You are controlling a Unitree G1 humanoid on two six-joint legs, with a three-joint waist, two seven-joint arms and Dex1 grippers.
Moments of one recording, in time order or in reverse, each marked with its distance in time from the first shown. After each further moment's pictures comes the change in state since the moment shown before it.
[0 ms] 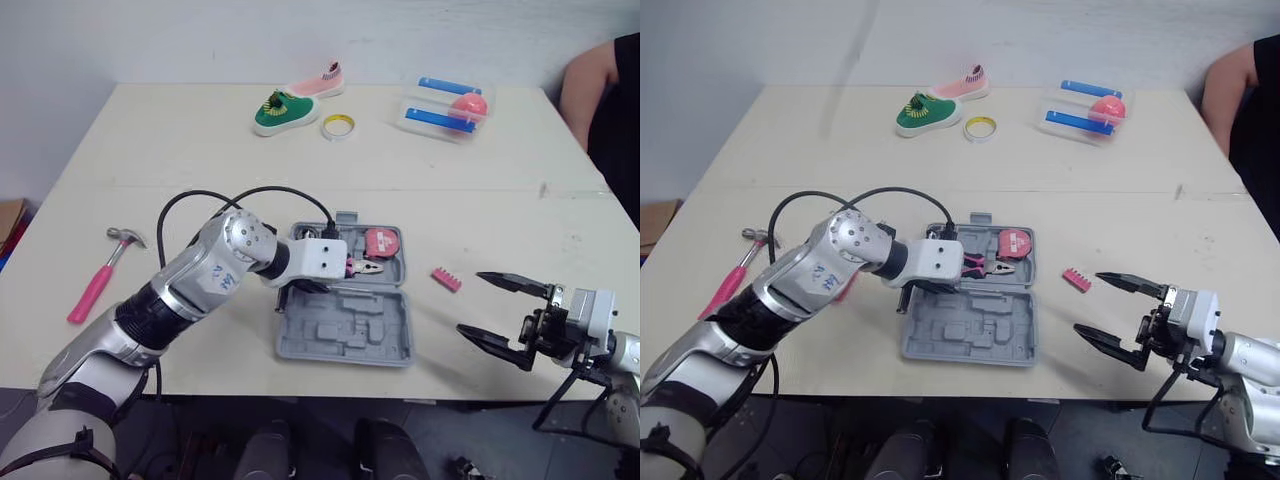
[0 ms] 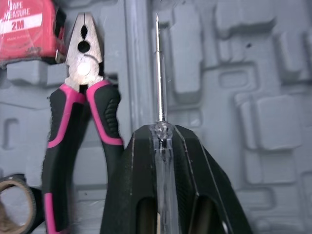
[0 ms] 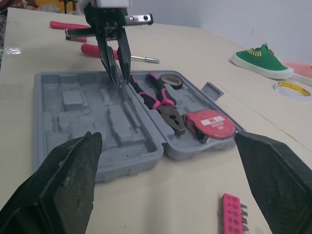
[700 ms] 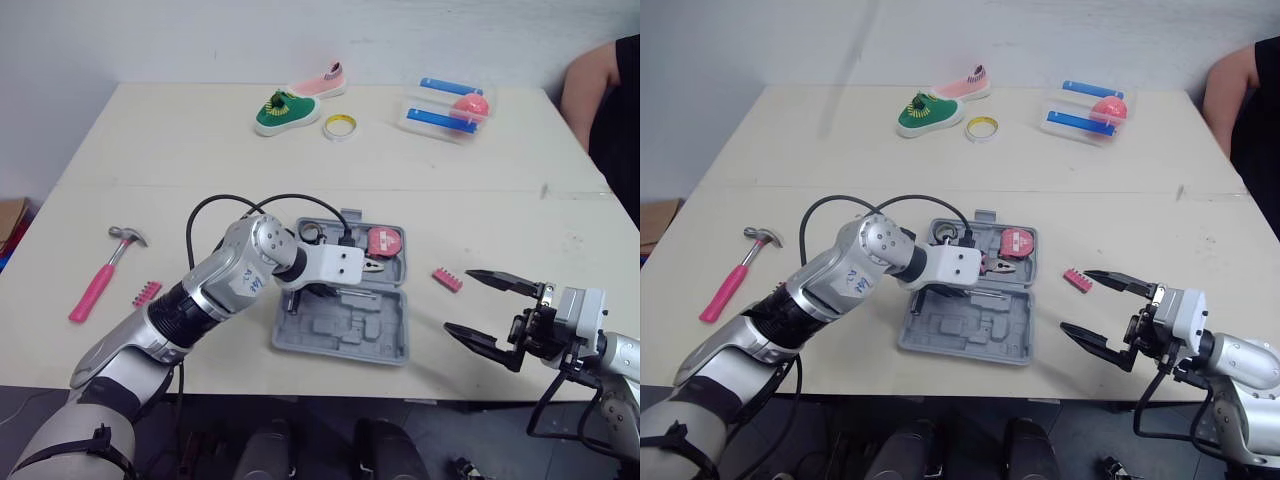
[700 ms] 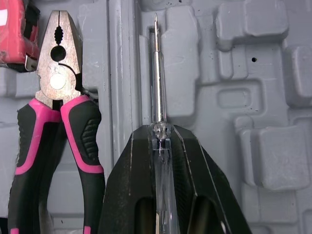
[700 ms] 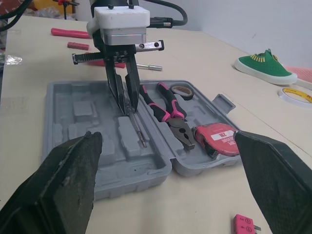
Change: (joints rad) left arm -0.022 -0.110 -0.025 0.066 0.129 0.013 -0.029; right arm 0.034 0.000 0.019 -0.111 -0.001 0.058 -0.082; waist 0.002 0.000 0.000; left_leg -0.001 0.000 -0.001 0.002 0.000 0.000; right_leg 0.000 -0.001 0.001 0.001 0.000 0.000
